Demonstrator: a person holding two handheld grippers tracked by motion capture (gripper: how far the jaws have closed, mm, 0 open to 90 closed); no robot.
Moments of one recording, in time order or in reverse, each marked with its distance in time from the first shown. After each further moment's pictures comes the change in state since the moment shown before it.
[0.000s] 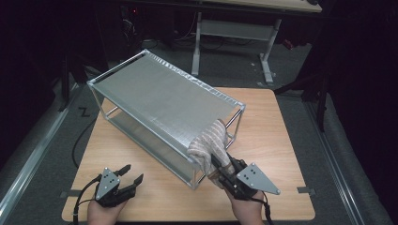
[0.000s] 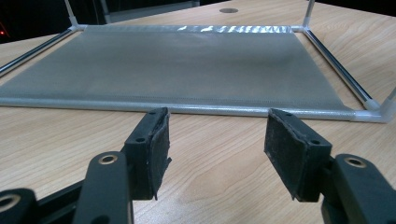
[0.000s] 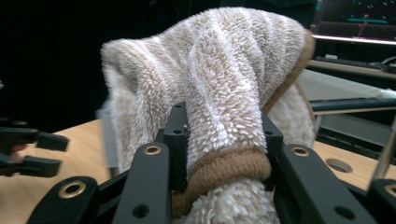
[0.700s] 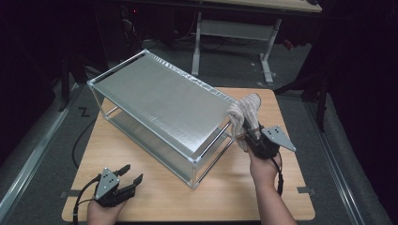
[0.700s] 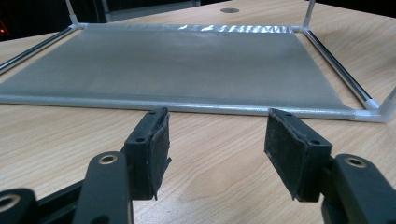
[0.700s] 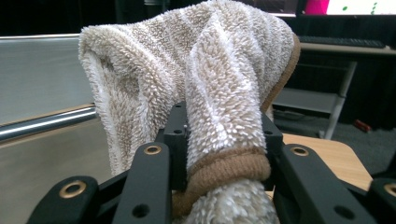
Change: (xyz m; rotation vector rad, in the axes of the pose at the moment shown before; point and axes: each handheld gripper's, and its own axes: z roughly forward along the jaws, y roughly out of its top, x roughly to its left) left arm 0.001 -0.001 0.000 0.001 0.000 -0.010; right arm -0.115 -0.002 0.046 0.068 -0.330 0.090
